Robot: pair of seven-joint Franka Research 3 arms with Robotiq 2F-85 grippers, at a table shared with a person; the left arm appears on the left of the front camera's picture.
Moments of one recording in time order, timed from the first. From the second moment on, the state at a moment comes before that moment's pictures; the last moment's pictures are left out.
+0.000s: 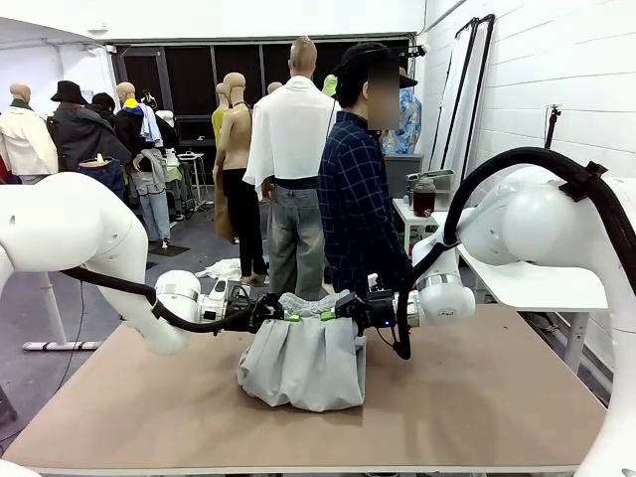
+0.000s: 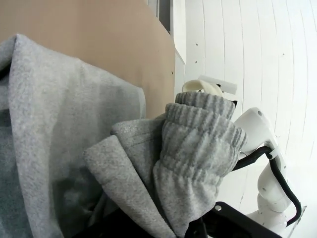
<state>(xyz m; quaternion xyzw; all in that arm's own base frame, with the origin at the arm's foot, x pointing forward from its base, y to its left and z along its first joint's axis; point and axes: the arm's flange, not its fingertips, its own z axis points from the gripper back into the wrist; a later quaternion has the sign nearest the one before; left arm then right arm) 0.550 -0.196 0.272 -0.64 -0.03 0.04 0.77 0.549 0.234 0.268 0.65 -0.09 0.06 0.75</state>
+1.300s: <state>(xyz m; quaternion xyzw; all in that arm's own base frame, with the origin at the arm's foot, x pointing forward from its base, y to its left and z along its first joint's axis) 0.554 -0.195 0.235 -0.62 0.00 0.09 0.78 0.556 0.236 0.227 0.64 -0.07 0.05 0.76</state>
